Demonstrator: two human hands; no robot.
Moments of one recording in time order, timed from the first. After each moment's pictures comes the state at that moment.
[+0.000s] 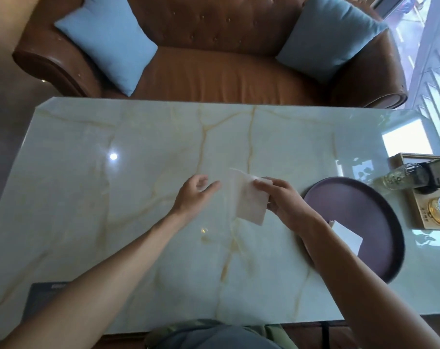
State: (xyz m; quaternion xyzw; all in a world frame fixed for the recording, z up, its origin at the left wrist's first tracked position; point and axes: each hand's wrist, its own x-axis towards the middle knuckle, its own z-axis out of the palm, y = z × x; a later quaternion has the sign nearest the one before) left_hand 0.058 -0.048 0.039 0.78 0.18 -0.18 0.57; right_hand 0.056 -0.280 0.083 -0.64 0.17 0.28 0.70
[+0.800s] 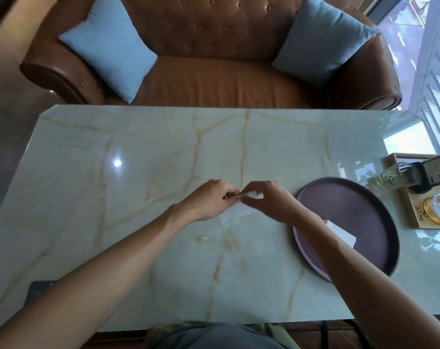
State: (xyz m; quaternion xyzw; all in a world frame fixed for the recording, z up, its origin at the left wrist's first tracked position) left_hand 0.057 -0.095 0.094 0.89 -0.16 -0.24 0.36; right_hand 0.053 -0.302 0.092 -0.91 -0.09 0.22 0.33
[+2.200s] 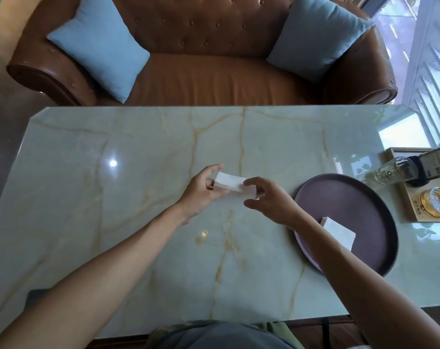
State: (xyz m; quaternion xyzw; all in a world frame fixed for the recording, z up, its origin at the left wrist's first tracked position) left_hand 0.065 -0.078 0.067 0.71 0.07 -0.26 0.65; right_hand 0.052 -0.301 0.076 -0.88 0.01 0.23 0.41
